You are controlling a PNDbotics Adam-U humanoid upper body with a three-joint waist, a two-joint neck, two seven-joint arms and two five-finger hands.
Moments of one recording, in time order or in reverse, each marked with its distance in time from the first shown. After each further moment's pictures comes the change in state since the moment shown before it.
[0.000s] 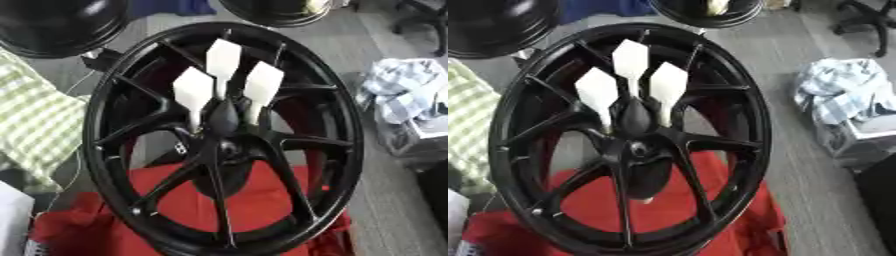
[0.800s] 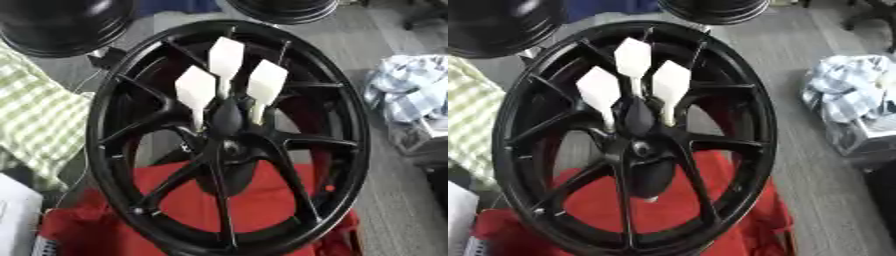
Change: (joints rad) left arm 0.036 0.000 0.026 0.001 -0.002 -0.011 0.031; right arm 0.329 0.082 -0.287 0.372 0.234 0.147 -0.484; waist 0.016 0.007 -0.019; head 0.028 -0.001
